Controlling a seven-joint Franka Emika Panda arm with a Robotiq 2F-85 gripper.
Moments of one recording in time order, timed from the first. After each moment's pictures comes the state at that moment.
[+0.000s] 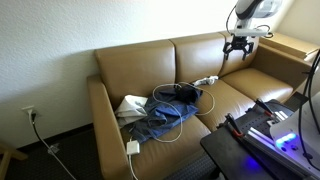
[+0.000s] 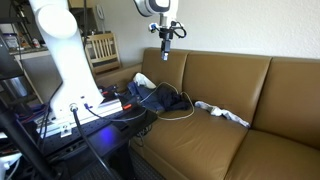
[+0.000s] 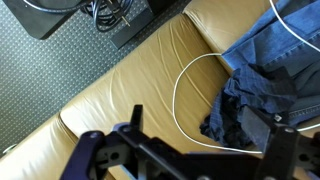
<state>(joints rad) -0.14 0.08 -0.12 -2.36 -0.03 2.23 0.40</state>
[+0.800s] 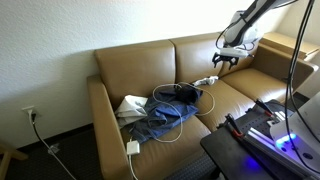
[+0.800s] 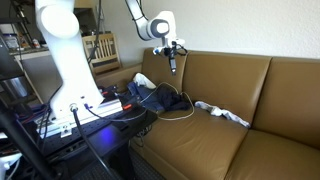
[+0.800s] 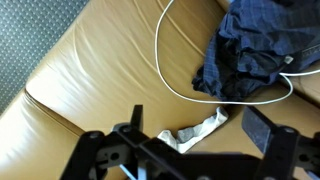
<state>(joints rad) -0.07 0.36 -0.16 -2.39 -0.09 2.79 0.61</state>
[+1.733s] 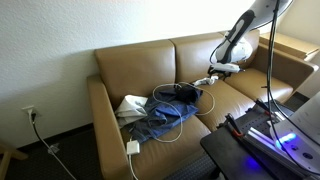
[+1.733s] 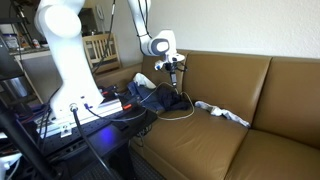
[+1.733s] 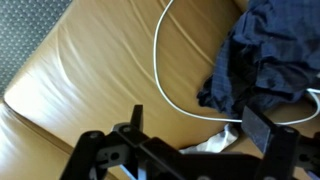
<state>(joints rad) -0.02 0.61 -0.18 -2.32 0.05 2.97 0.51</state>
